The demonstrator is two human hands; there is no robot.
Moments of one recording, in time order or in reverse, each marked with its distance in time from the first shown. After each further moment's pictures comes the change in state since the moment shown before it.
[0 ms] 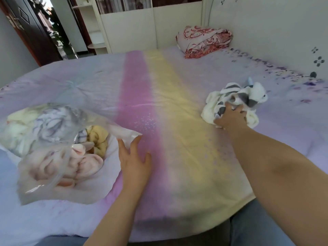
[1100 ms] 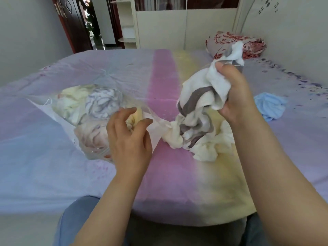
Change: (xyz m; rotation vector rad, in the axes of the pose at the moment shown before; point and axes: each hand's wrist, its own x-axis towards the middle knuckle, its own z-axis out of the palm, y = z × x) left_hand -0.013 0.011 -0.136 0.265 0.615 0.478; right_hand -0.234 -0.154 -0.144 1.771 -0.609 -0.479
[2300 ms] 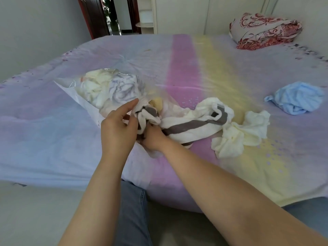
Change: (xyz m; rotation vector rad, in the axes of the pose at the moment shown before) left_hand 0.008 -0.068 -0.038 -0.335 -0.316 -0.638; right_hand -0.018 0.259 0.081 -1.339 -0.544 0.228
